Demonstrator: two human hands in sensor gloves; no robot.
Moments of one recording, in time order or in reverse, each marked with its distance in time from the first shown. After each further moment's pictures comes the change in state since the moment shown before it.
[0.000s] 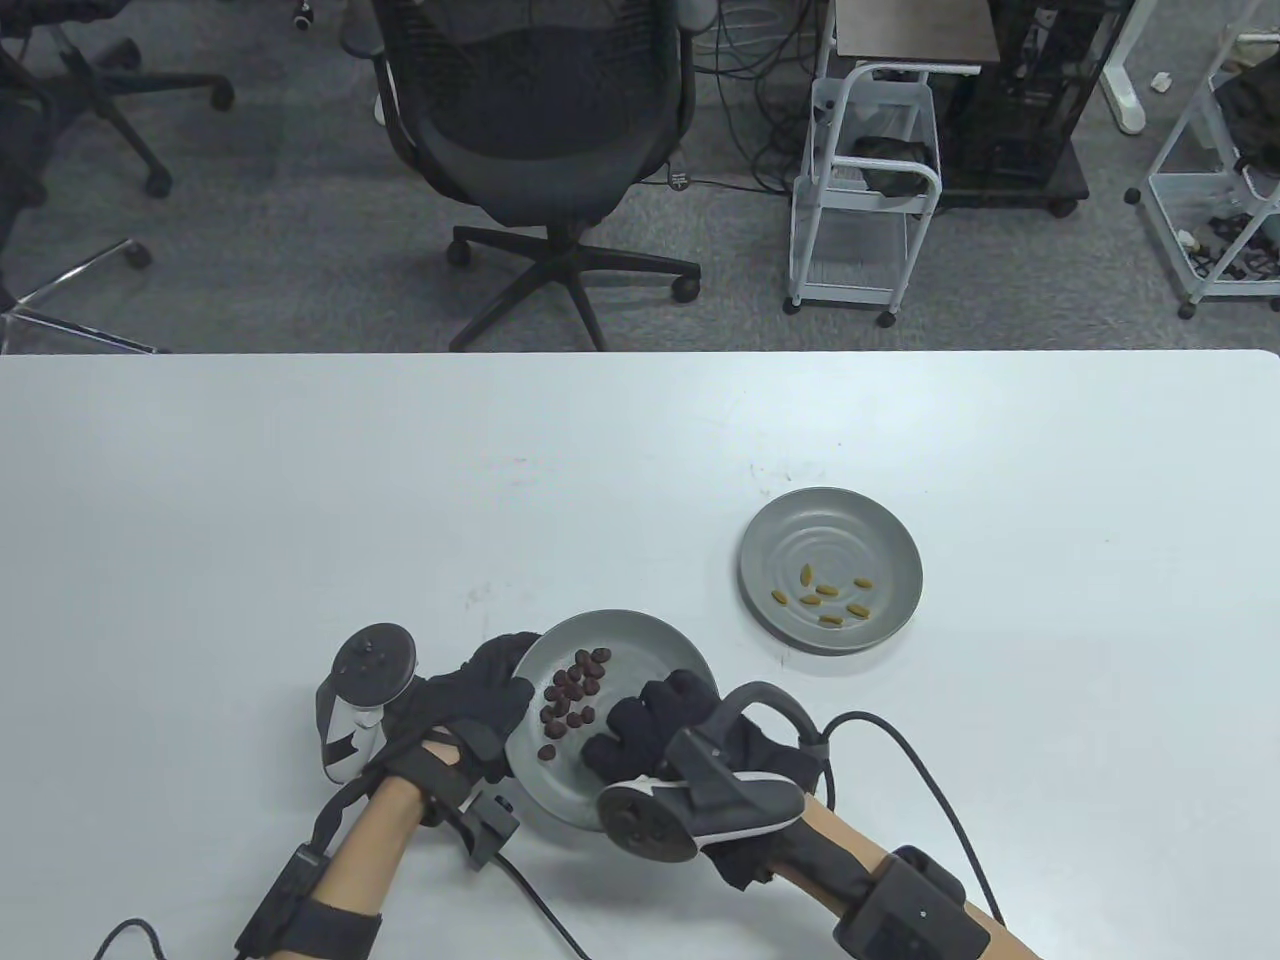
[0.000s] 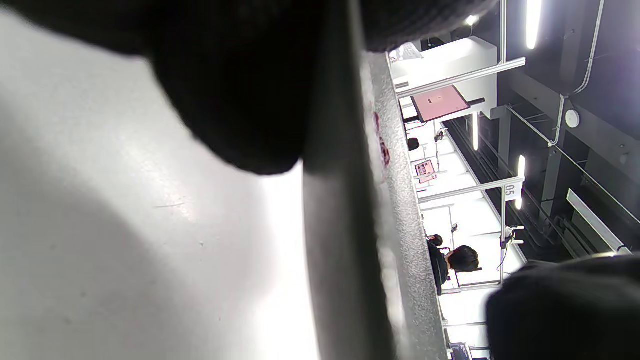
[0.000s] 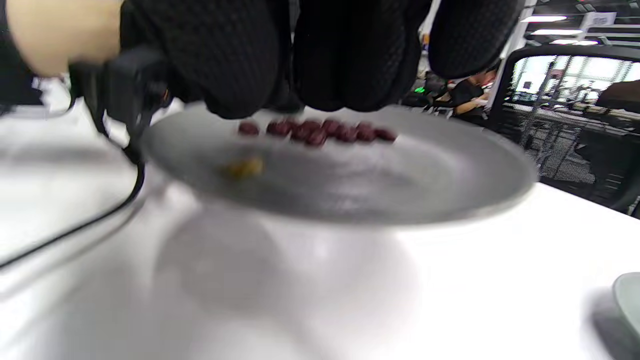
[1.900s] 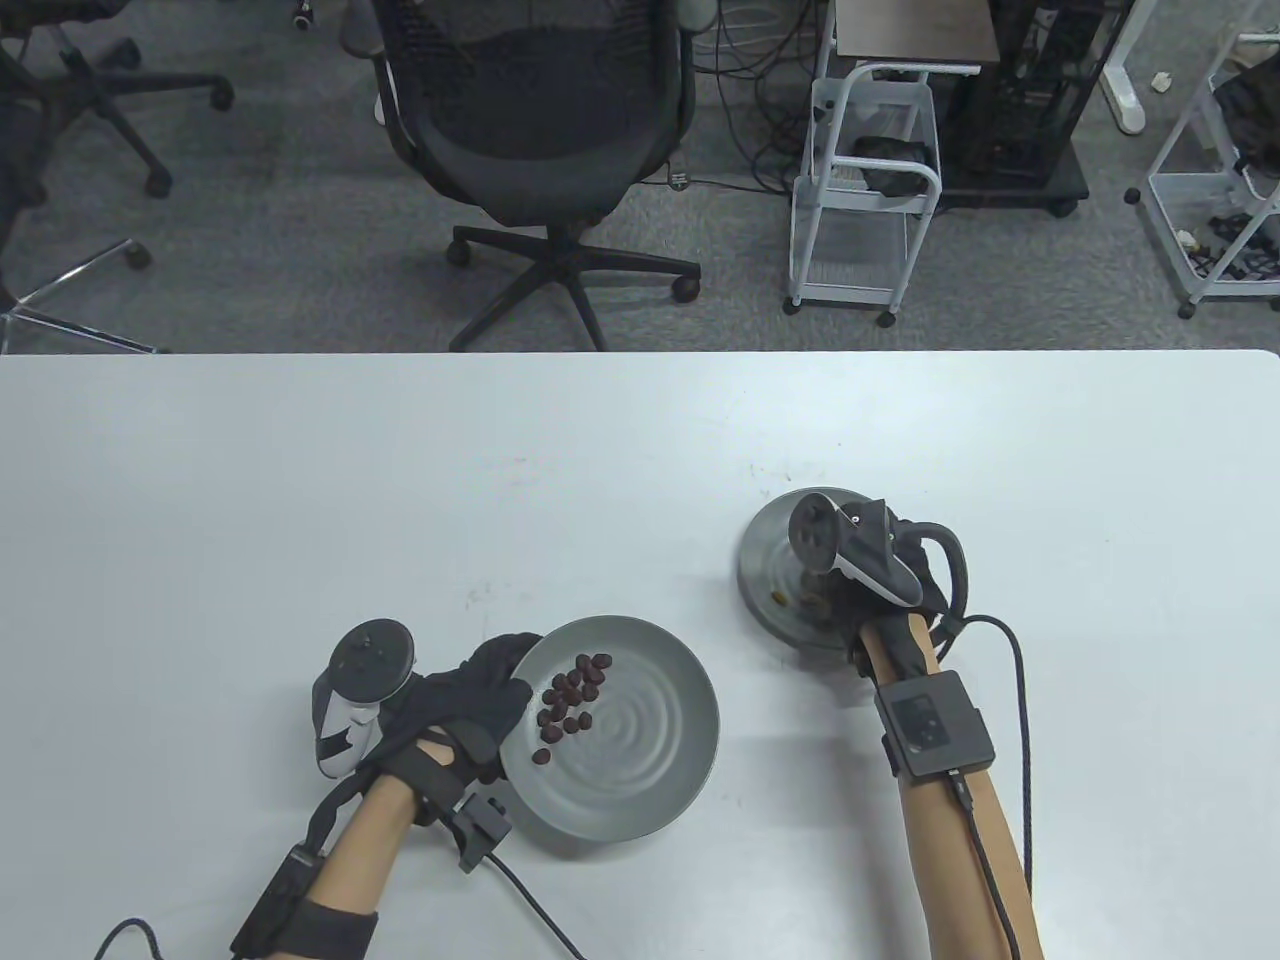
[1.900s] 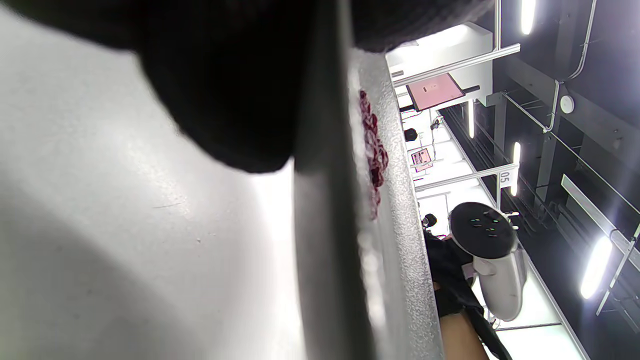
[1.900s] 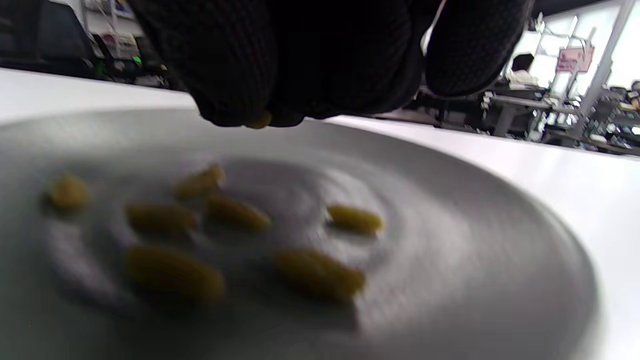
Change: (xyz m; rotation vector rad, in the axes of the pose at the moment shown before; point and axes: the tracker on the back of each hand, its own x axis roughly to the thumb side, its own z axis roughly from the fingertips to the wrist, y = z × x) left_hand 0.004 0.003 0.001 -0.033 -0.014 -0.019; right_hand -0.260 0.107 -0.011 0.069 0.885 -0.133
